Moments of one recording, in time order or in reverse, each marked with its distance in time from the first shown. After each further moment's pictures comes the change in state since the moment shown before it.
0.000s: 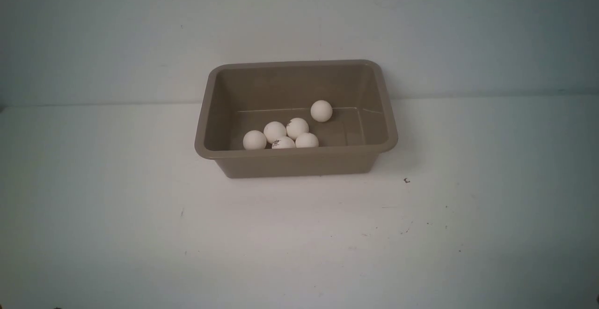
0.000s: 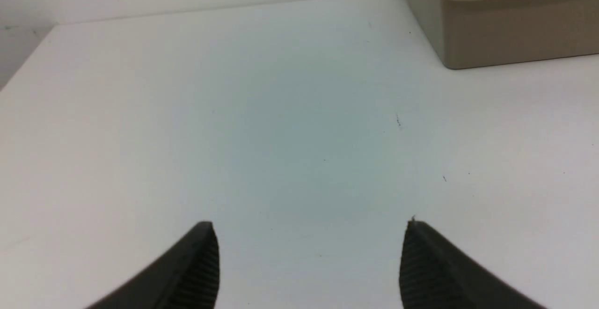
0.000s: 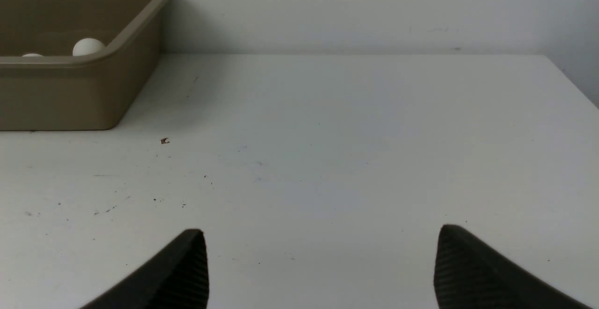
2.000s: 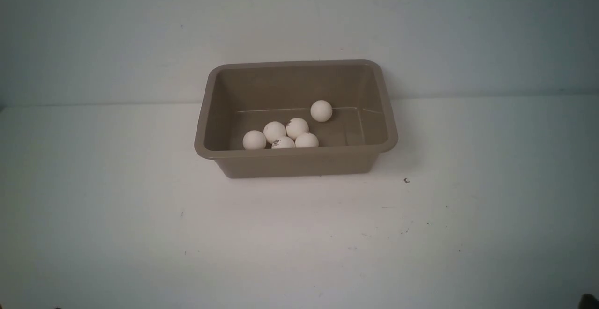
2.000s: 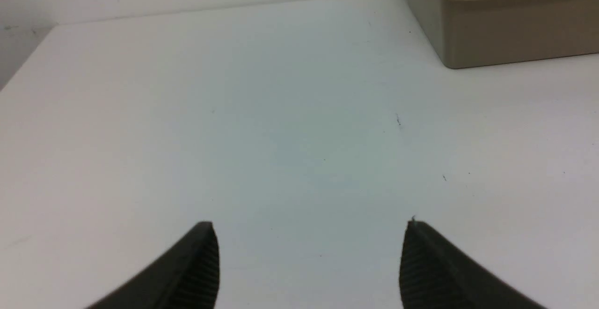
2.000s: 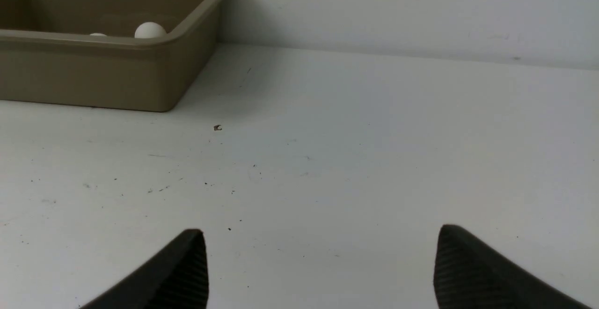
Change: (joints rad) right arm 0.111 0.000 -0.001 -0.001 0.004 -0.026; left arm 0.000 0.000 0.000 0.000 0.000 0.002
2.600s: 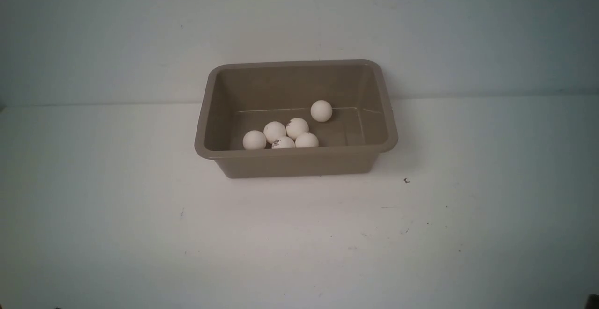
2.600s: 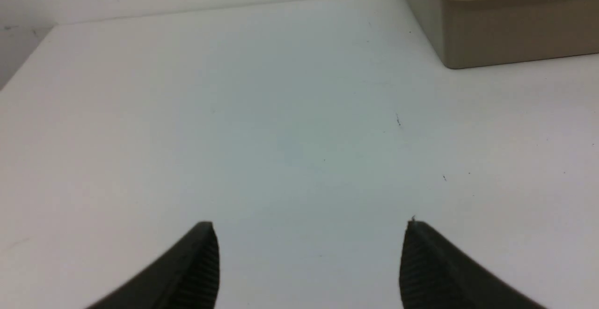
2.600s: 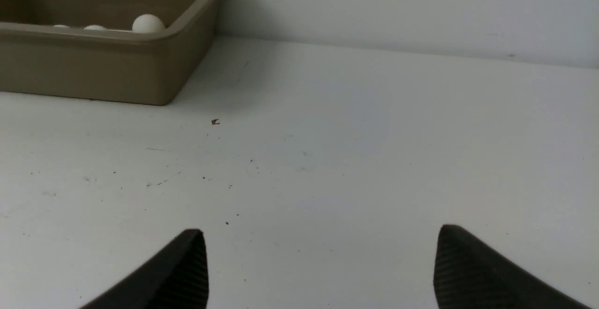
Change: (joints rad) right arm 0.000 0.000 -0.048 -0.009 0.075 -0.005; left arm 0.000 0.000 0.000 0.000 0.000 0.000
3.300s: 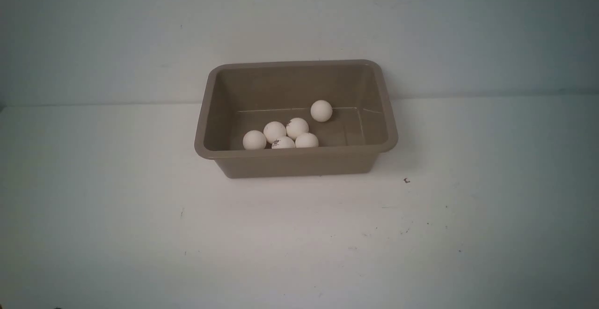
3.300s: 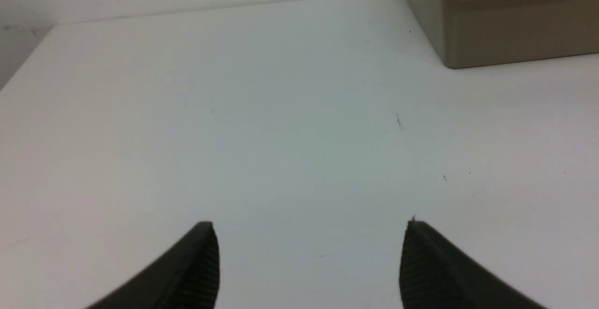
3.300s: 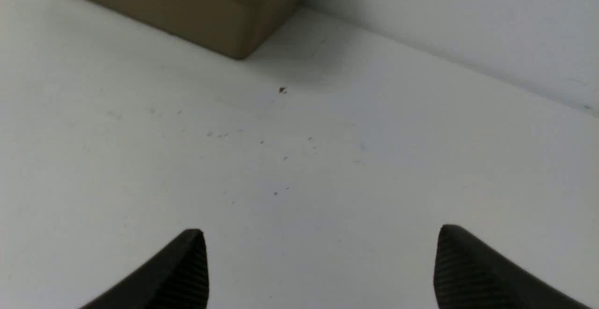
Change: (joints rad) right arm 0.000 0.000 -0.018 0.270 0.056 -0.452; left arm 0.000 0.000 0.000 0.000 0.000 0.000
